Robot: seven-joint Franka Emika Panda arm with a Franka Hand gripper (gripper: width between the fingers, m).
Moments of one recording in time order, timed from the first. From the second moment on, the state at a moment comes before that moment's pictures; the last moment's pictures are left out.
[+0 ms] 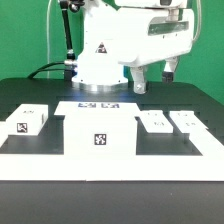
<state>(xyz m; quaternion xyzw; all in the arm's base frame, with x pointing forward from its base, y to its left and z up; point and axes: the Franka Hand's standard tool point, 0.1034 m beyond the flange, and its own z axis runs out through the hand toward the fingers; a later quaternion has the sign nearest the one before) 0.566 0.057 0.114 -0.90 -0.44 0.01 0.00</state>
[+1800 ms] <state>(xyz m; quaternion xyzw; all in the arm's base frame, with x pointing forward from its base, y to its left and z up) 0.552 0.013 0.096 -0.82 -0.58 0.00 0.00</state>
